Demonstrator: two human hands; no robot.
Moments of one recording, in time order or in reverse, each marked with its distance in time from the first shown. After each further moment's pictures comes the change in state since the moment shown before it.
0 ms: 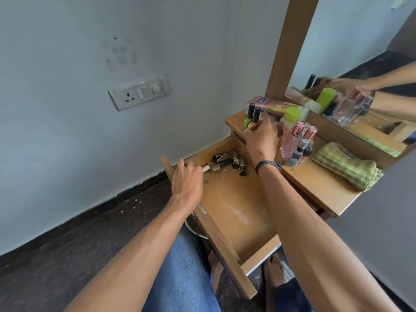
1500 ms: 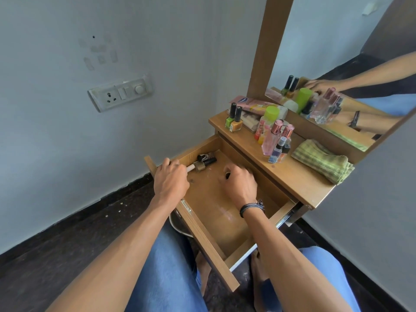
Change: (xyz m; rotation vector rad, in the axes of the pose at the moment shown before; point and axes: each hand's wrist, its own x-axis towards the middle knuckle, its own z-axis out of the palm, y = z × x) left_hand 0.010 -0.008 0.012 -0.025 0.087 0.039; right_hand -0.084 0.076 0.009 -0.363 -0.273 -0.172
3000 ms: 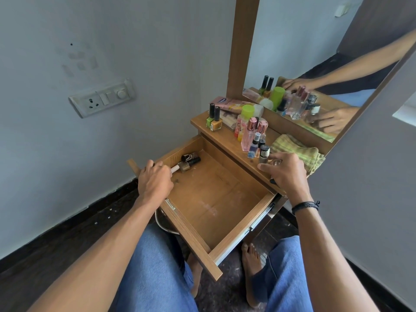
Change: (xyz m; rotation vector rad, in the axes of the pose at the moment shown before) left_hand -0.003 0.003 -0.004 0.011 -0.041 -0.020; right_hand -0.025 0.075 -0.144 0.315 0.105 0.223
